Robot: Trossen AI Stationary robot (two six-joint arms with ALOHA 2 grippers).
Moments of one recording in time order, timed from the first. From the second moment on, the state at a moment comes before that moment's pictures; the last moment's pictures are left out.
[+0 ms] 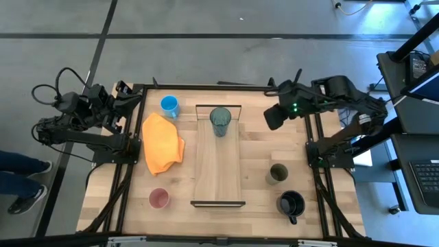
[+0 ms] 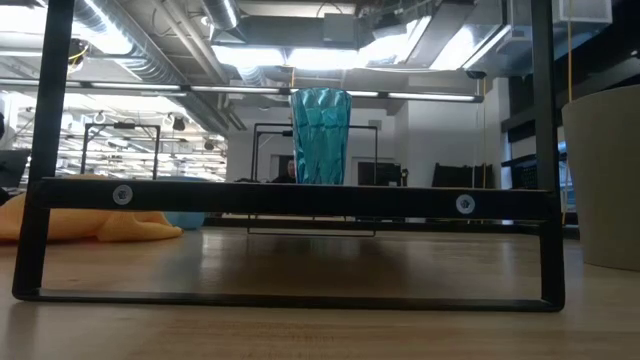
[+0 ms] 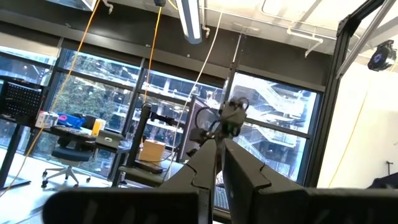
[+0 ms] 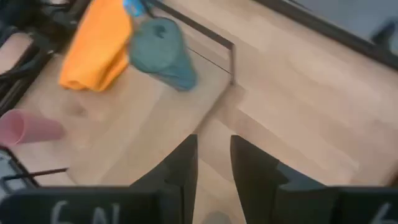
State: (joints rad) left arm 0.00 0.38 0.79 0.04 -0.20 -0.23; right arm 0.01 1.47 2.00 -1.57 0.28 0.94
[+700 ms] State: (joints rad) left arm 0.00 0.38 0.79 0.04 -0.20 -0.23; right arm 0.01 1.34 1.45 -1.08 0.16 1.15
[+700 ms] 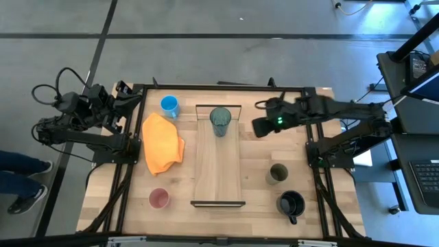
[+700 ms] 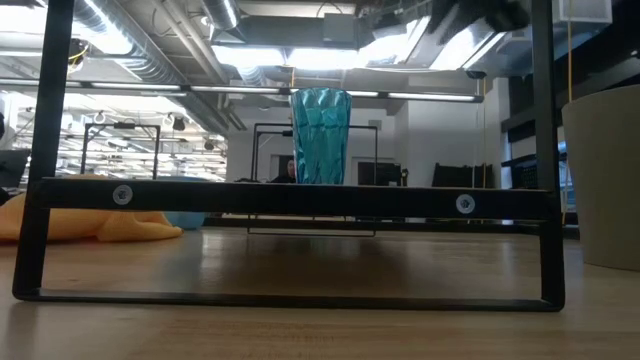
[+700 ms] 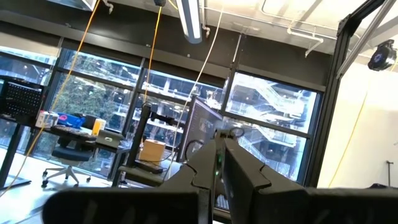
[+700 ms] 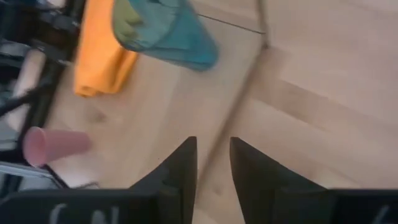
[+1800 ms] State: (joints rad) left arm 0.00 0.38 0.79 0.04 -0.20 -0.23; right arm -0.02 1.66 1.36 -0.46 0.14 1.15
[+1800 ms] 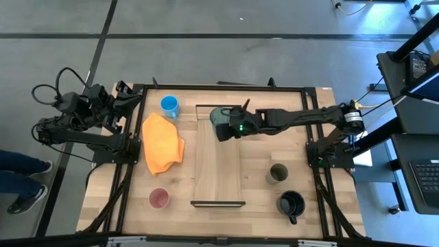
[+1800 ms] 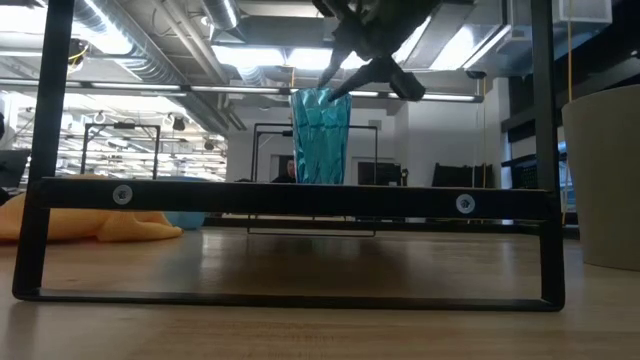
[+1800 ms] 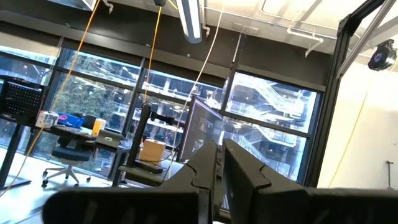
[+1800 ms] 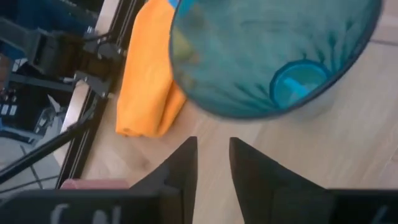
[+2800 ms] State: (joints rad) left arm 0.00 0.38 0.79 0.04 -0.20 -0.23; right arm -0.04 1.66 1.36 -0.46 0.19 1.12
